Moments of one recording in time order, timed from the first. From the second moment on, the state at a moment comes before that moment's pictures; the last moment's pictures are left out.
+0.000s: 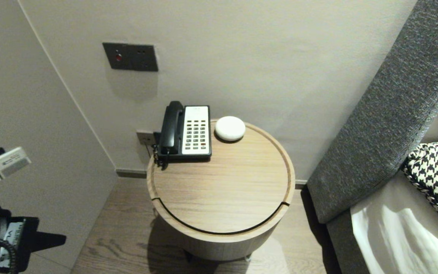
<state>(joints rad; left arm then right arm) -0.46 1.15 -1.01 0.75 0.01 -0.39 0.01 0.00 0.00 -0.11 -0.02 -0.01</state>
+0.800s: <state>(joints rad) -0.58 1.62 -1.21 0.47 0.02 -0.47 0.01 0.00 0.00 -0.11 -0.02 -0.01</state>
